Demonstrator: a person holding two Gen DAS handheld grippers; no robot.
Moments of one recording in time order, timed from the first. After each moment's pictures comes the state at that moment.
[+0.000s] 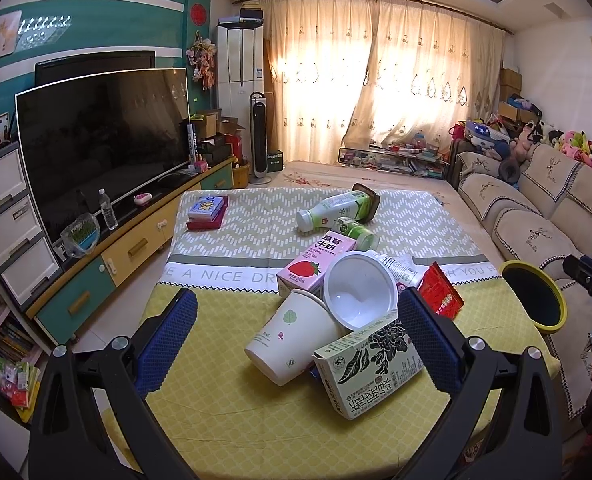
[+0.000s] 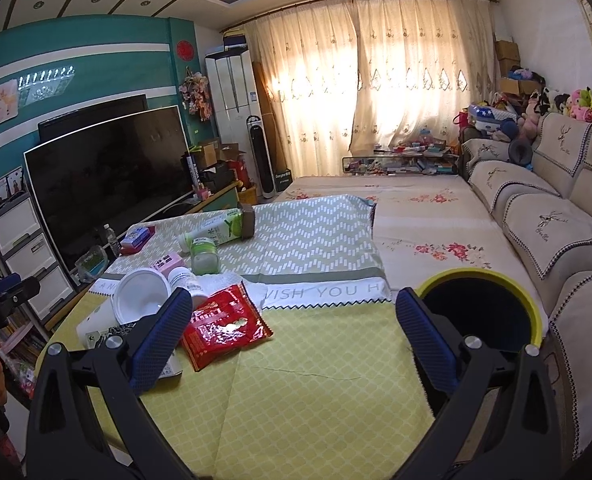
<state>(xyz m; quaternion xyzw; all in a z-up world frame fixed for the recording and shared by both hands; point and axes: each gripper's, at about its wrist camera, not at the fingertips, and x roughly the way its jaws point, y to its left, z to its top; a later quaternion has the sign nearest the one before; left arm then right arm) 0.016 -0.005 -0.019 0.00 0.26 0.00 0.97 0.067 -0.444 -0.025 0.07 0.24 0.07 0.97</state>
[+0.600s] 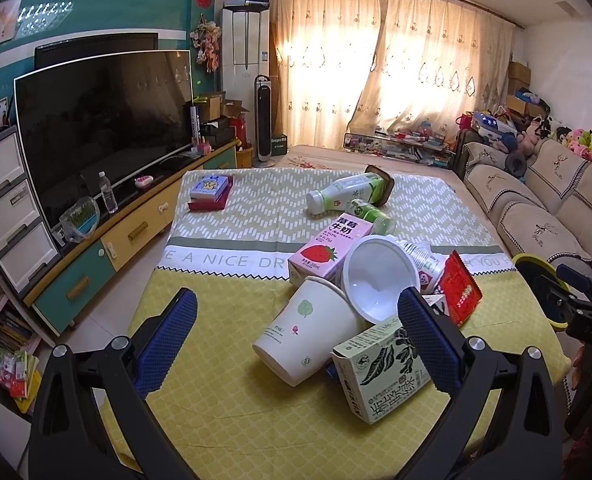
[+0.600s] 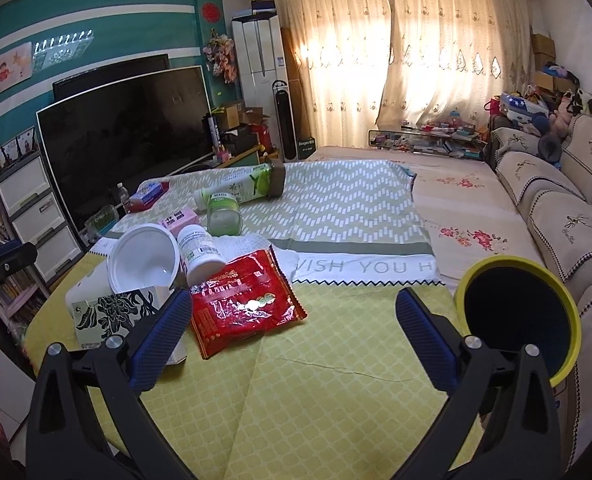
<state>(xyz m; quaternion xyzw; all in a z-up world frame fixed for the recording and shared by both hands) 0.047 0.010 -0.042 -0.01 0.29 0.01 0.96 0.109 -0.402 -0.059 0.03 0.30 0.12 0.95</state>
